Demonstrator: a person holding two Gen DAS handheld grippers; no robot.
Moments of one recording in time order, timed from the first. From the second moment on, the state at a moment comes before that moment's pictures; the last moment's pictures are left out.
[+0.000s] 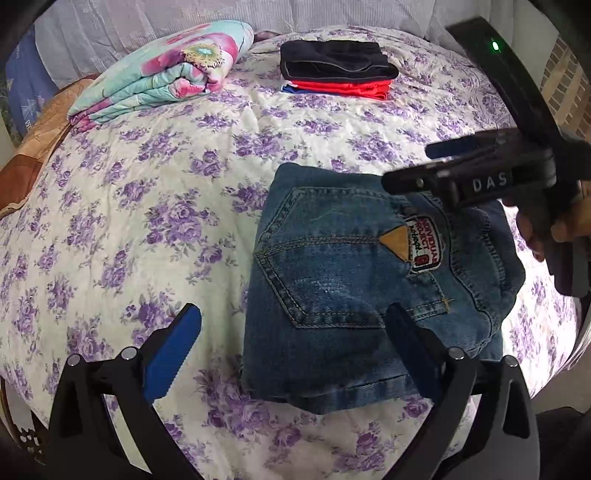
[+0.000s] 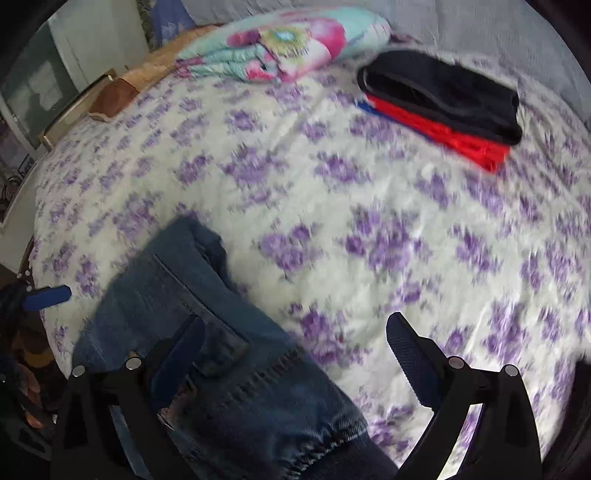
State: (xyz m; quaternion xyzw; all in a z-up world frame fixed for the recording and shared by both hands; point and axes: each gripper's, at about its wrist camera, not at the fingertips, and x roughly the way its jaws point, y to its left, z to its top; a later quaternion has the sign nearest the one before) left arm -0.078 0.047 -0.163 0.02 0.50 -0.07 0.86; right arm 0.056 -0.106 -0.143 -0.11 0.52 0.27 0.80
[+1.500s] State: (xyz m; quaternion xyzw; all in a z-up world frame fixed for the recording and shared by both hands) left arm -0.028 0.001 -0.151 0.09 0.55 -0.07 0.83; right arm 0.041 -0.185 -0.127 0.19 0.56 0.42 0.68
